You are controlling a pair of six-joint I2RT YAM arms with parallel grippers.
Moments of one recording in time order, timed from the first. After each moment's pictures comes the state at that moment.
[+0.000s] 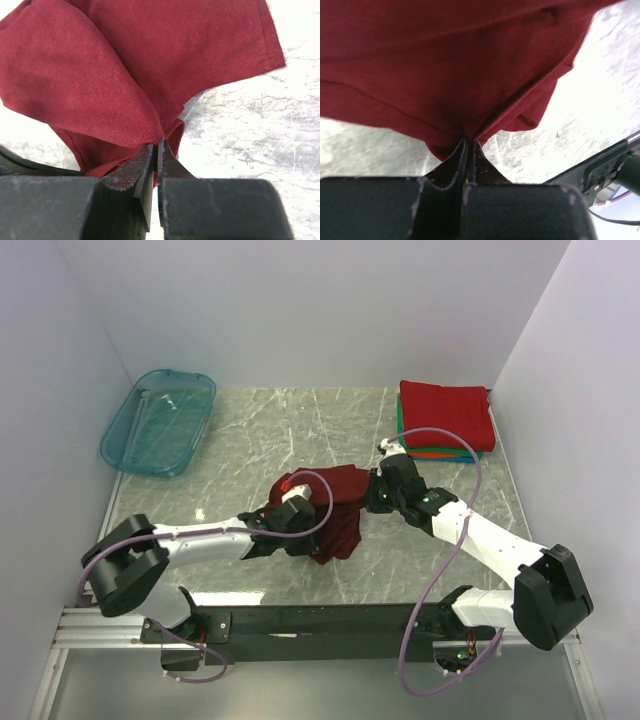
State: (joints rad) left arm -0.97 1.48 0.73 -0.14 -0.06 -0.98; right arm 0.56 1.24 0.76 -0.27 0.04 0.49
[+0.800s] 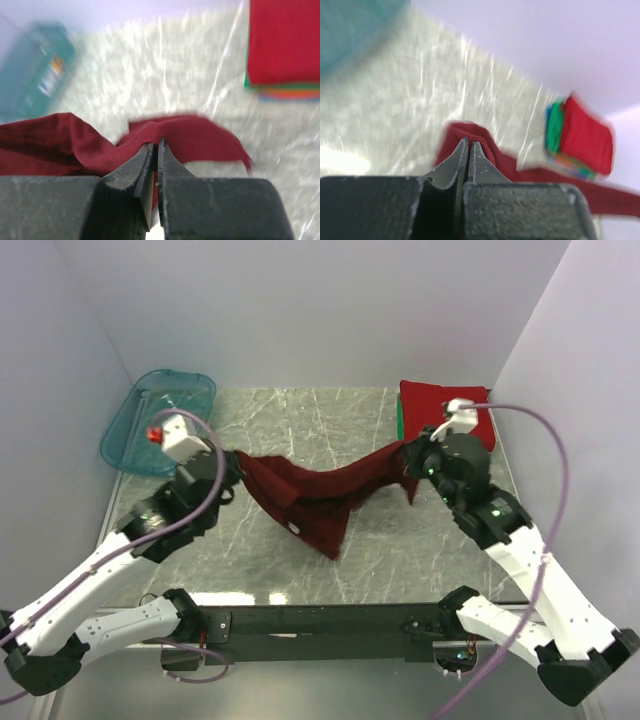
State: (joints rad) left arm -0.82 0.90 1.06 -0.56 -0.80 -0.90; right arm 0.52 0.91 1.05 -0.46 0.27 0.45
